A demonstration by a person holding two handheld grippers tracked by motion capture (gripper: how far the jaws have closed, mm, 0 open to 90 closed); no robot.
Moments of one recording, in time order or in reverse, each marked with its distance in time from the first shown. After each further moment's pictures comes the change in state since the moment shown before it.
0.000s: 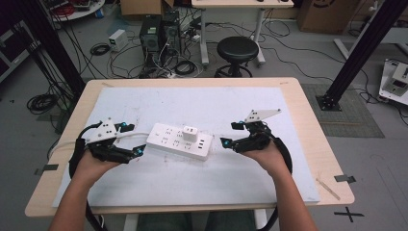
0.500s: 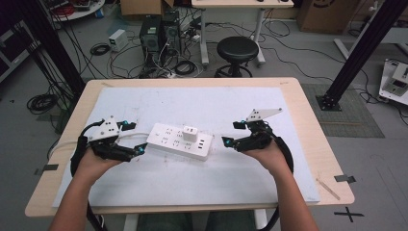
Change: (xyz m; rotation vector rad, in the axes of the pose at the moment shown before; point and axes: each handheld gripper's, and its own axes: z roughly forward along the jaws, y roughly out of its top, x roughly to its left) left arm 0.001 0.005 0.006 0.012 -0.007 0.012; right arm -0.004 0.000 -0.003 0.009 -0.015 0.008
